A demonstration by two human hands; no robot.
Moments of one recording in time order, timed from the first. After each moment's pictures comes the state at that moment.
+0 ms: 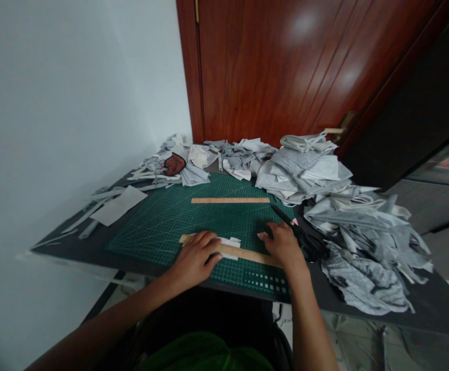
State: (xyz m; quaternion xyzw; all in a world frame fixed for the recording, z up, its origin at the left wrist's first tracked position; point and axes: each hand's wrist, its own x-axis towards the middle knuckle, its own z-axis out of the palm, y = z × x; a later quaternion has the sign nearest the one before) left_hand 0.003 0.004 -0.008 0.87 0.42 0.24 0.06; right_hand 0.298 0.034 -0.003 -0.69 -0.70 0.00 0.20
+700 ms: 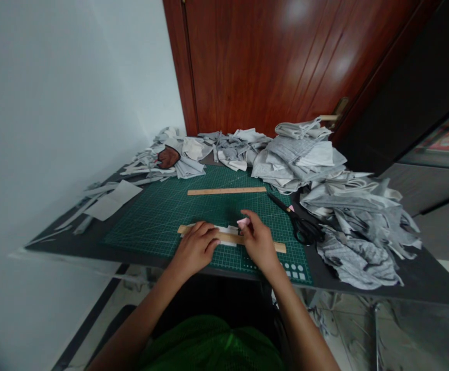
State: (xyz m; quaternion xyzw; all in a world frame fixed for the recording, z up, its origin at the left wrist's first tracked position) left_hand 0.014 0.001 -0.004 0.86 0.44 0.25 0.06; right_hand 0.228 -0.004 0.006 -0.55 -0.63 0.27 0.48
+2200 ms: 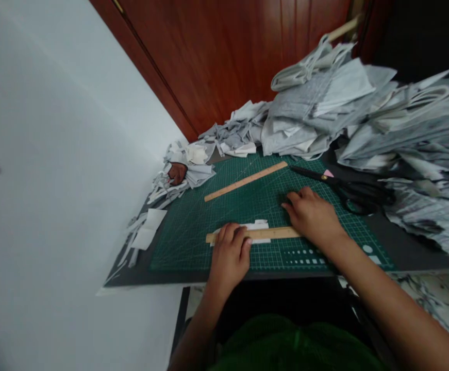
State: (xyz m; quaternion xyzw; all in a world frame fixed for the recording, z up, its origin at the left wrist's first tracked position) left_hand 0.021 -0.007 0.008 0.87 0.46 0.18 0.05; right_hand 0.271 0.010 -0.002 -0.72 -0.68 -0.04 0.14
